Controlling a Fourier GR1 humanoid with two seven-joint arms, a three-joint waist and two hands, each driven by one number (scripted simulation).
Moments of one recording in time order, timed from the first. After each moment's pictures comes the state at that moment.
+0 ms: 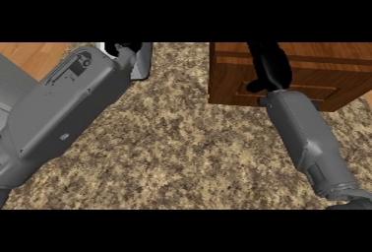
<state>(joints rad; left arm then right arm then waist) -1.16 0.39 -0.57 -1.00 0.85 0.81 0.05 -0.93 -0.16 -0.12 -0.49 1.30 -0.59 -0.13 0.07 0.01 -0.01</state>
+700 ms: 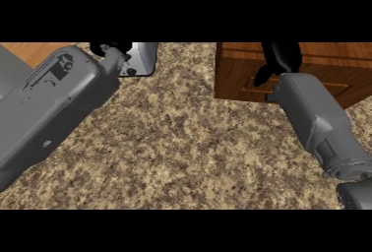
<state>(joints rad) -1.14 0.46 -0.57 -1.13 0.81 0.84 0.14 -1.12 -0.23 -0.18 -0.25 1.31 -0.63 -0.11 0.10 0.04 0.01</state>
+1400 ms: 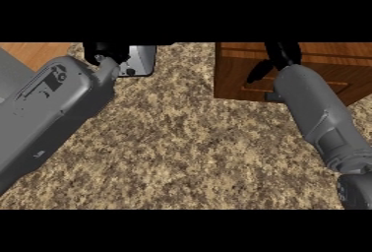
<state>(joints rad) -1.08 0.48 -0.57 -1.23 0.80 0.84 0.17 -1.19 -0.23 -0.39 -0.18 1.09 -0.46 -0.33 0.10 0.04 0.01</state>
